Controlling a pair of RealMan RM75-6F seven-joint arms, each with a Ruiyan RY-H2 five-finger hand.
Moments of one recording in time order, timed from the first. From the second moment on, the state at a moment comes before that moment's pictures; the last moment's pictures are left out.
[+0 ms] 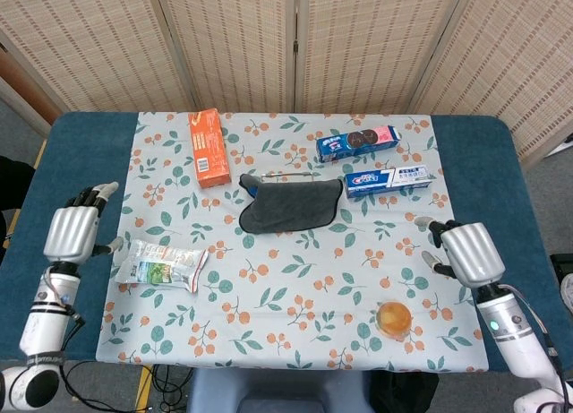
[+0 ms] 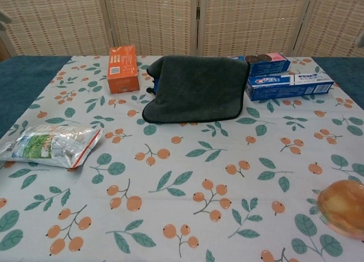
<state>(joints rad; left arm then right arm) -0.58 -1.14 -0.08 -1.74 1.01 1.34 0.30 0.41 -1.12 0.00 -1.67 -1.45 1.40 -0.16</state>
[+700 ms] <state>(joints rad) -0.26 -1.06 0.05 -1.82 1.34 1.62 0.25 0.11 -1.08 -0.10 -1.67 -1.57 1.63 -0.08</state>
